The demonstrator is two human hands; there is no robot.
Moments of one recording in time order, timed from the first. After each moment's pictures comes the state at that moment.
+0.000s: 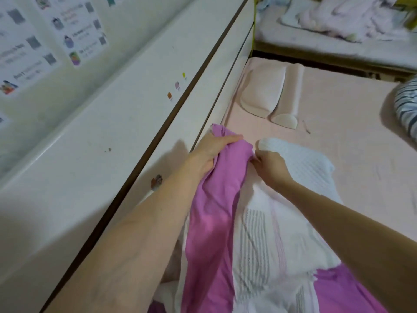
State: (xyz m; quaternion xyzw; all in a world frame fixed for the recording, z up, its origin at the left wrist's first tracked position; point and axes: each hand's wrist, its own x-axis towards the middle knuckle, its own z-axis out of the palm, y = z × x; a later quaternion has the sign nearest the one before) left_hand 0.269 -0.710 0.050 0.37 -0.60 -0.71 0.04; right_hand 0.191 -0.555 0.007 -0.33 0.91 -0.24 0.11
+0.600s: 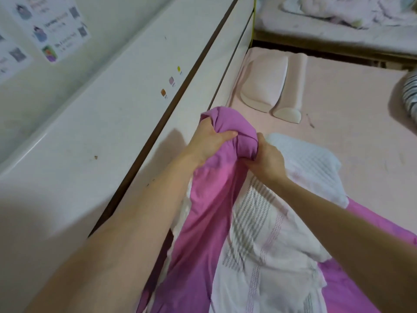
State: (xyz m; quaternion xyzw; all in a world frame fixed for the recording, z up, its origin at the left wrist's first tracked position) left_hand 0.252 -0.735 0.040 0.28 -0.75 -0.59 0.10; right_hand 0.179 -0.584 -0.011 -0.29 0.91 -0.30 0.04
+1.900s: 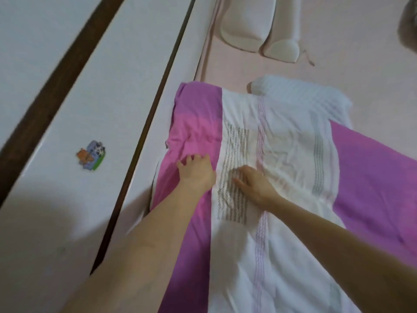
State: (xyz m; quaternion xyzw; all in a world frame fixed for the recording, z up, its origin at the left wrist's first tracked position) left_hand 0.293 -0.685 -0.190 0.22 -0.93 -0.12 -0.26; right_hand 0.237 -0.517 -0.230 -0.24 0.89 -0.24 0.30
